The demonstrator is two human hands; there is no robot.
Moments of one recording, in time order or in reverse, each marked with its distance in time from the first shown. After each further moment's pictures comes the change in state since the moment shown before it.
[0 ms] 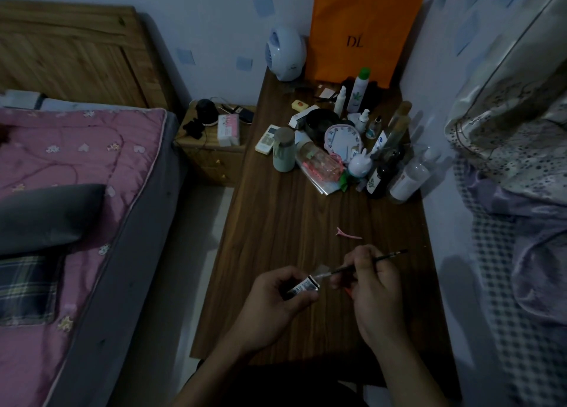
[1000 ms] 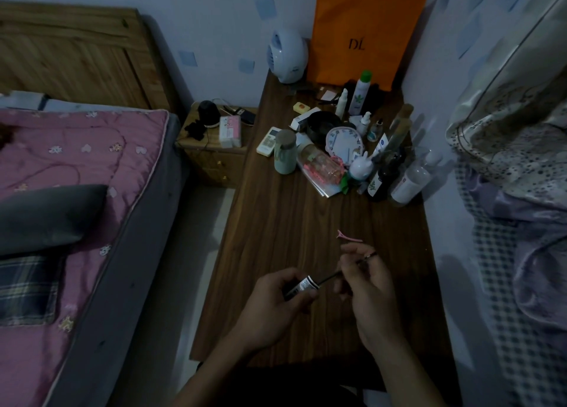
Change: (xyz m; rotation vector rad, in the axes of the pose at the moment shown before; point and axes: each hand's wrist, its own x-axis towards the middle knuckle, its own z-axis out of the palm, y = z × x) left_hand 0.006 -0.003 0.002 0.120 -0.006 -0.073; right_hand 0.005 0.010 -0.002 -0.082 -0.078 0.074
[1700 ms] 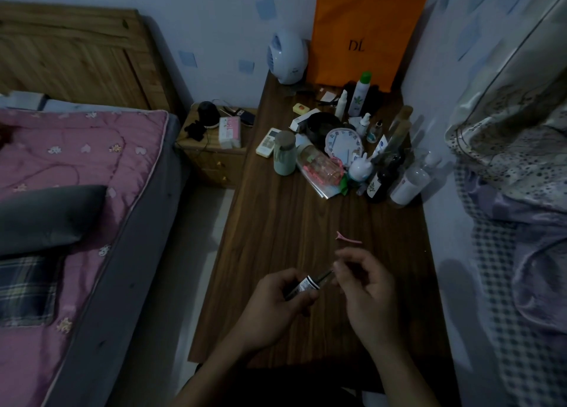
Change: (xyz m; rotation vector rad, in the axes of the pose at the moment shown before) left_hand 0.004 -0.002 0.002 -0.090 -0.033 0.005; right_hand -0.003 -0.002 -0.001 -0.188 0.035 -0.238
